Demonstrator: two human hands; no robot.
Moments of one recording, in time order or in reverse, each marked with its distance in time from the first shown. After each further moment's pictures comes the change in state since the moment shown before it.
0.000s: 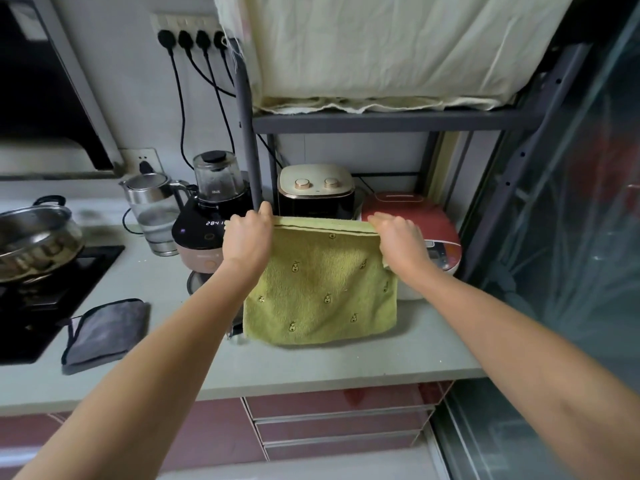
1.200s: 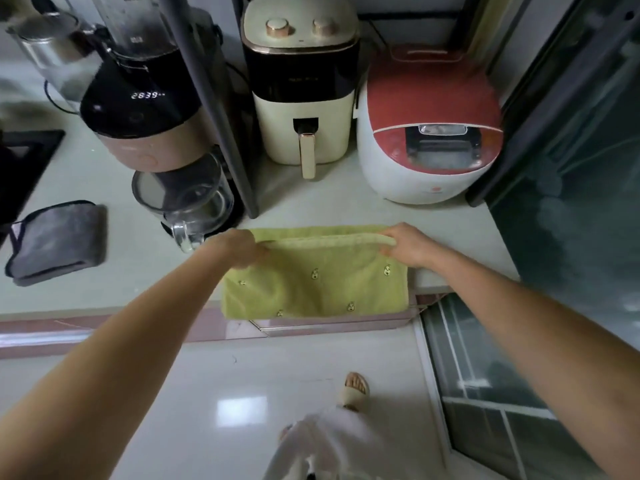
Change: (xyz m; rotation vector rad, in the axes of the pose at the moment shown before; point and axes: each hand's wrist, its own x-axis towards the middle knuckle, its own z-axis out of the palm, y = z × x) left_hand -0.054 0.025 0.152 -0.111 -1.029 -0.020; right_hand -0.080 0.078 0.162 0.467 -0.856 0.259
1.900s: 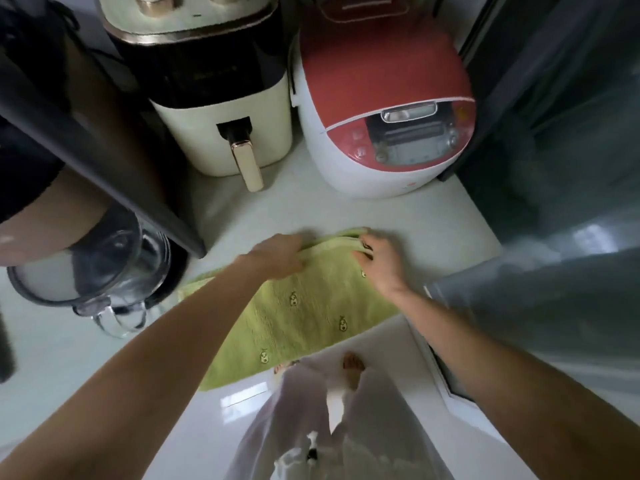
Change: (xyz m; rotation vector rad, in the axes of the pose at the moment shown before) left_hand 0.126 0.094 0.007 0.008 -0.080 0.566; right_hand 0.043 0.022 0.060 0.348 0.497 0.217
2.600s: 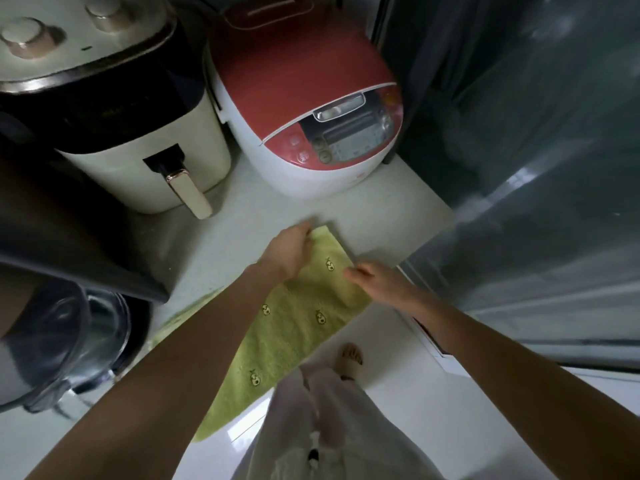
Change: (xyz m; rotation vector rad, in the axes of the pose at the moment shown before) left_hand 0.044 0.049 0.004 -0.170 0.181 0.286; right_hand -0.047 0.011 -0.031 0.032 -0.282 0.257
